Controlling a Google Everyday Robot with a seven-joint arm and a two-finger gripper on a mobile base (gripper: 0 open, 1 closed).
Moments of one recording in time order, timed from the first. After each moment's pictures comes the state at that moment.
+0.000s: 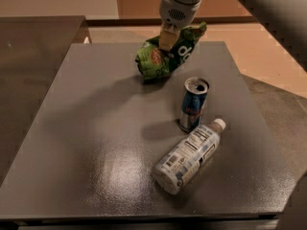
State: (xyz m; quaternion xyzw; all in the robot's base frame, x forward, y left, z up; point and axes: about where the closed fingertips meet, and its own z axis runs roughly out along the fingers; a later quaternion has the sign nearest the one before) arm 0.645 -0.038 0.950 -0.61 0.76 -0.04 0.21
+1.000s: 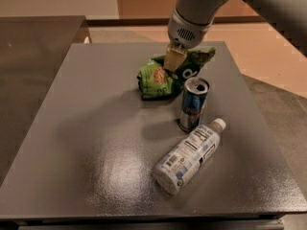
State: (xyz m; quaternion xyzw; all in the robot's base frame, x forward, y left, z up) arm 0.589 -0.053 0.923 -0.59 0.78 0.01 0.18
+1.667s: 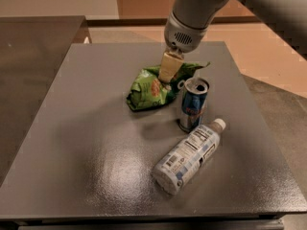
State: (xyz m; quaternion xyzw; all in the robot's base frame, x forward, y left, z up) arm 0.577 -0.044 0.918 -0.60 0.78 0.02 0.18
